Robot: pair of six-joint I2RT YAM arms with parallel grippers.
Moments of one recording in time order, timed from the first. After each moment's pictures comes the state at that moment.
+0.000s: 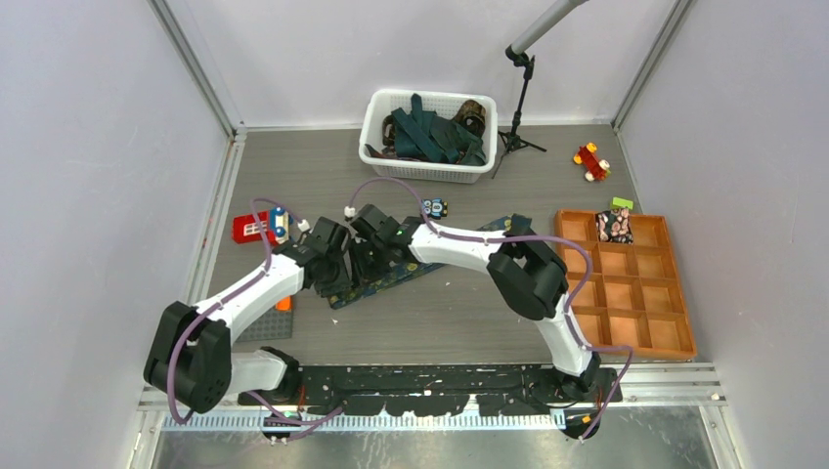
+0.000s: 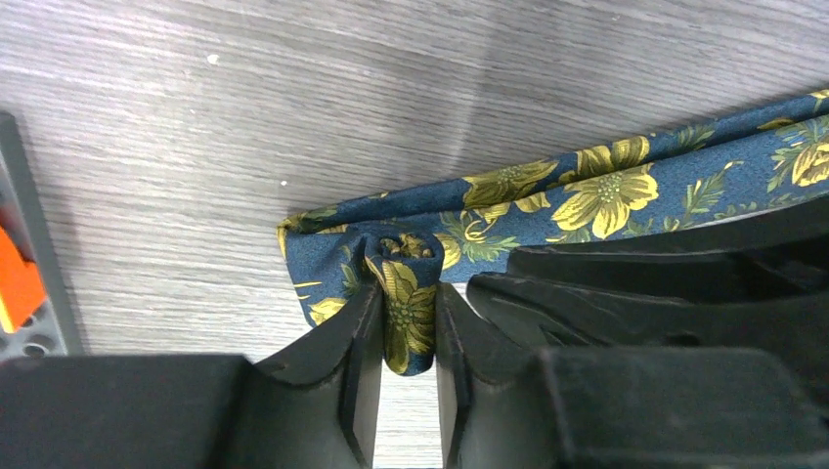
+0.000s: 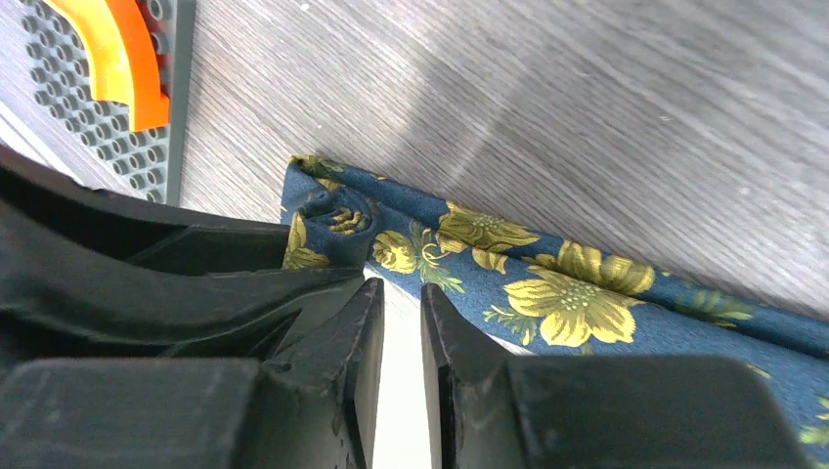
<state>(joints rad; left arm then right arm) -0.45 1.26 0.72 -0.64 -0.11 -0.71 1.00 2.15 1.61 -0.40 -0.24 0.62</state>
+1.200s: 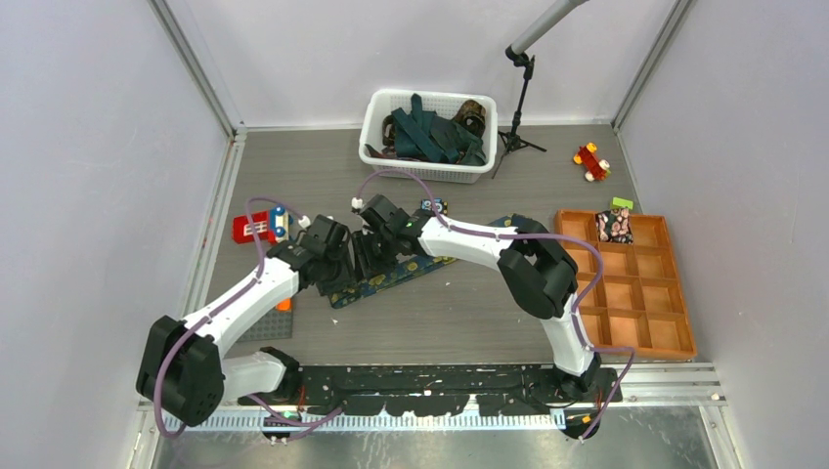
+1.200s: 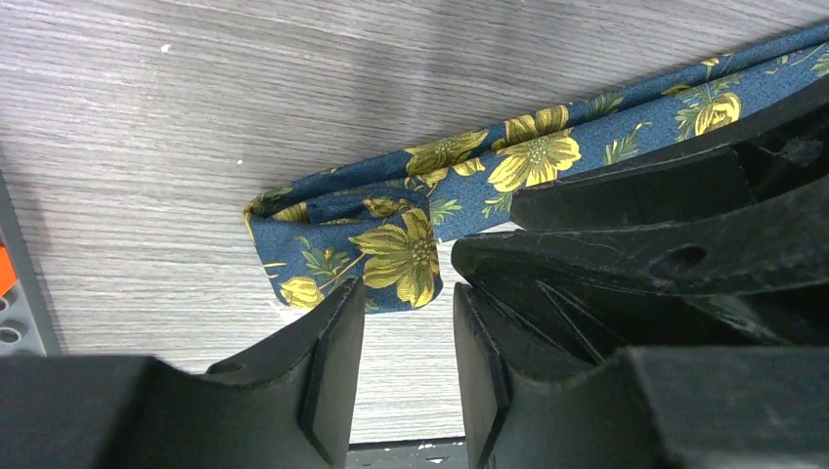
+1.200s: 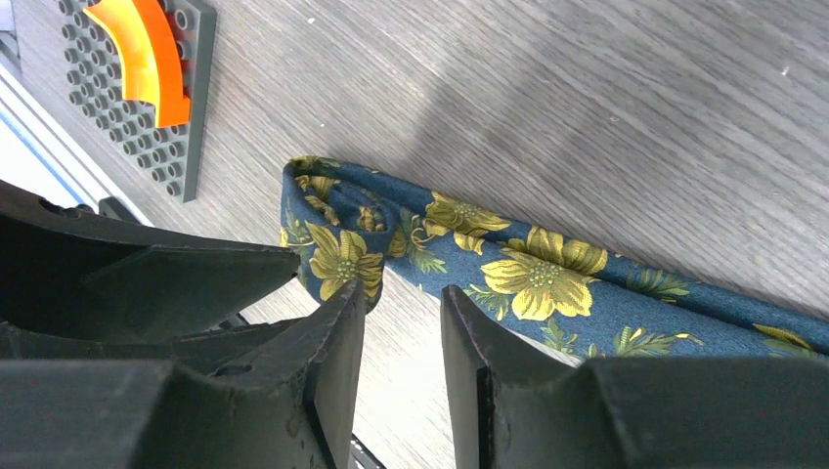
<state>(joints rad) -0.48 1.20 0.76 -0.68 -0.07 -0.72 0.95 2.08 1.57 -0.40 -0.27 0.59</state>
